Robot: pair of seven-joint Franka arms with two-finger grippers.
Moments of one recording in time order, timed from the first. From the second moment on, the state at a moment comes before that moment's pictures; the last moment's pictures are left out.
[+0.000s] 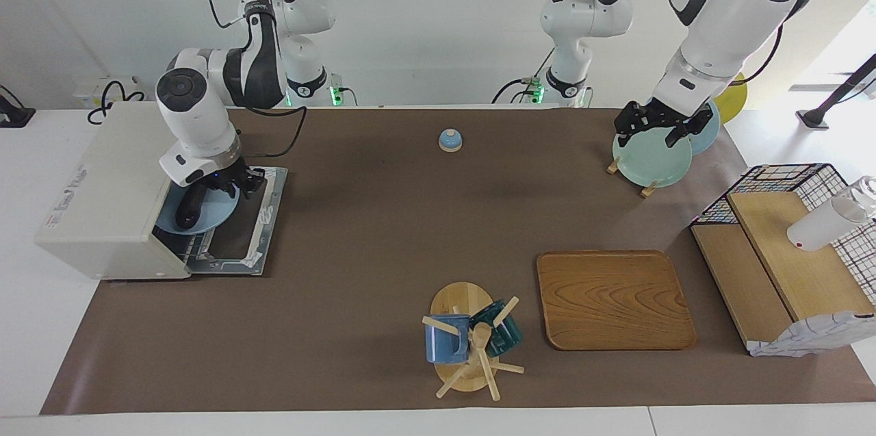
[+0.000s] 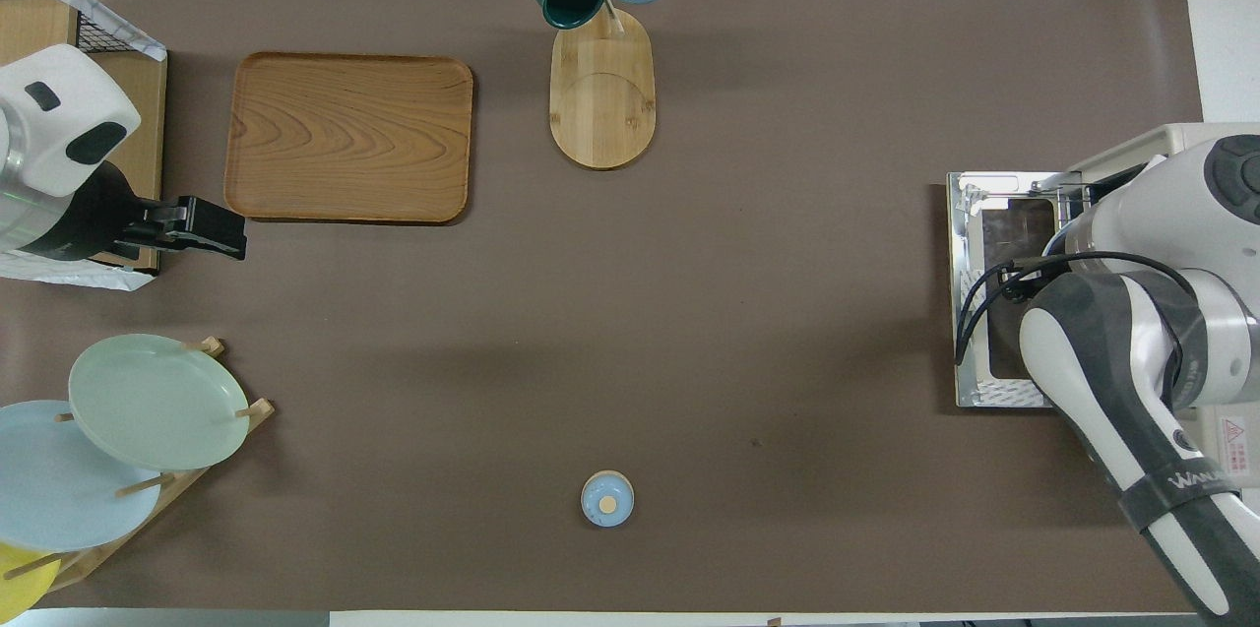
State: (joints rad) left arm -0.09 -0.02 -0.06 -1.70 -0.03 1.61 -0.06; right arm 0.10 0.03 -0.15 -2.15 -0.15 2.06 0.02
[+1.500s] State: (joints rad) left arm -0.09 -0.02 -0.06 -1.70 -0.03 1.61 -0.06; right arm 0.65 0.30 -0.11 -1.65 -0.17 1.78 0.48
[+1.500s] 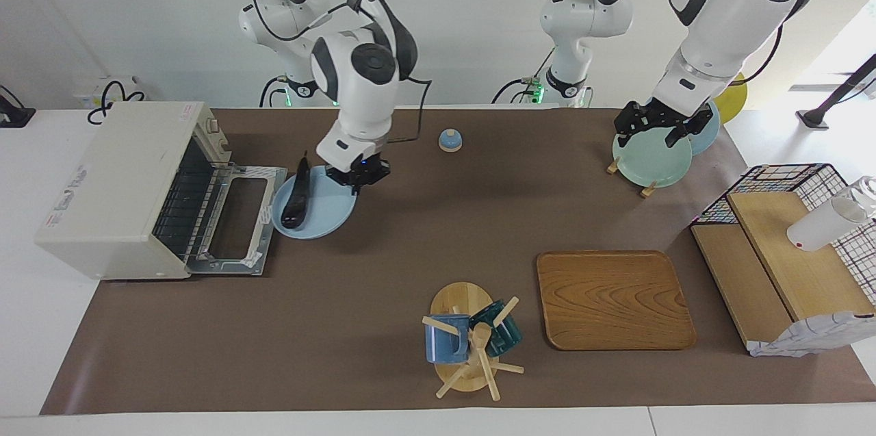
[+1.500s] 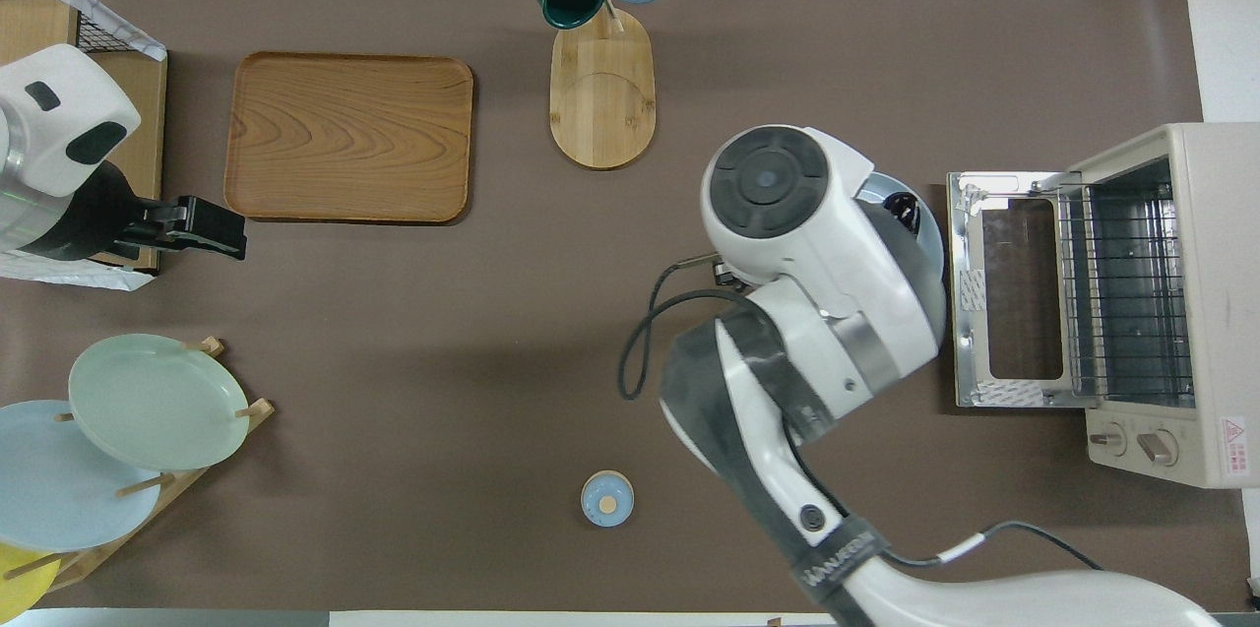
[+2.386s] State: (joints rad) left arm -0.09 -0.02 -0.06 -1.70 -0.03 1.61 -0.06; right arm 0.80 0.60 -0.02 -1.47 -0.06 2.06 0.80
